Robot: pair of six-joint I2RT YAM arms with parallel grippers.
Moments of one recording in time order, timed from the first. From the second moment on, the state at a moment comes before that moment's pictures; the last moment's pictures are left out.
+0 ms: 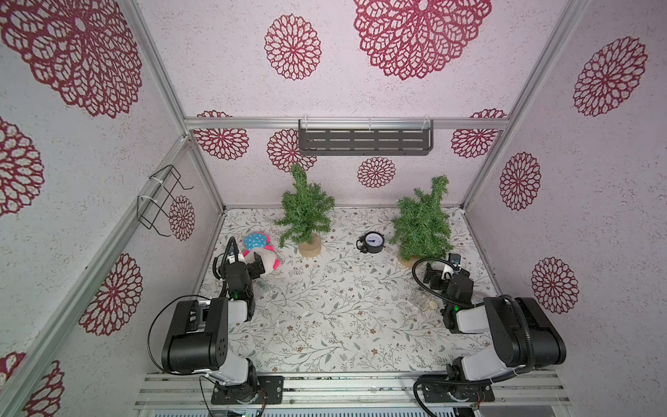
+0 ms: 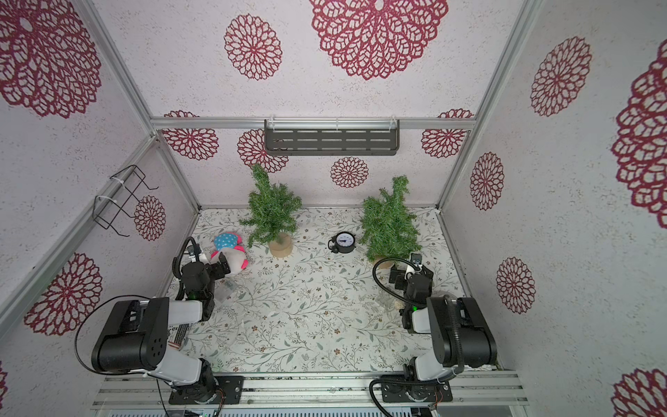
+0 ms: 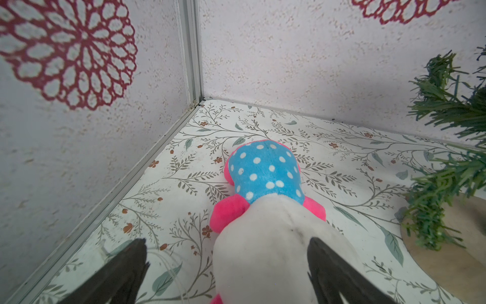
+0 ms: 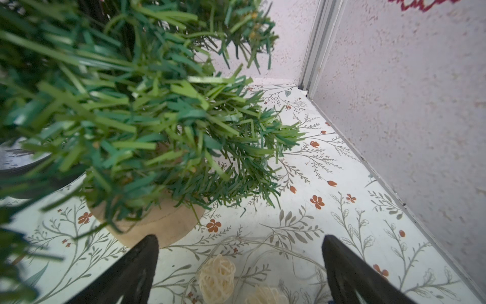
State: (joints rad) left arm 0.10 1.55 0.40 0.86 -0.25 -0.07; right arm 0.02 1.53 0.25 1.01 0.16 0.02
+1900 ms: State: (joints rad) left arm 0.04 1.13 1.05 -0.45 -0.15 -0.42; right arm 0.34 0.91 0.64 -0.44 0.06 0.62
